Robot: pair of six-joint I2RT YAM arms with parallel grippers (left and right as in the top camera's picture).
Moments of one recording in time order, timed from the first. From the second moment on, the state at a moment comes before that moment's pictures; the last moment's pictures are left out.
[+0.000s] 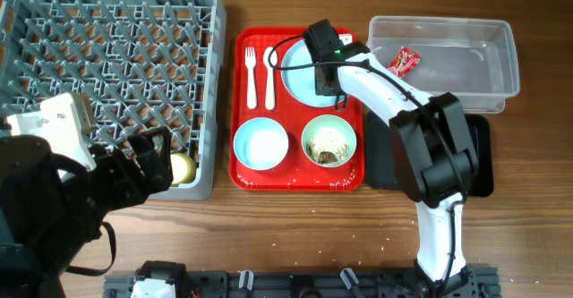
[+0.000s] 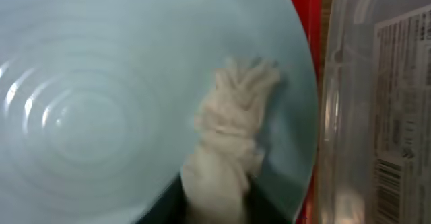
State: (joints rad) left arm -0.12 0.97 1.77 -1.49 0.05 -0.43; right arm 0.44 2.20 1.60 -0.71 0.34 0.39
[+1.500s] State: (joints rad) left arm -0.12 0.97 1.77 -1.49 0.05 -0.43; right arm 0.79 1.55 1.10 -0.66 0.14 0.57
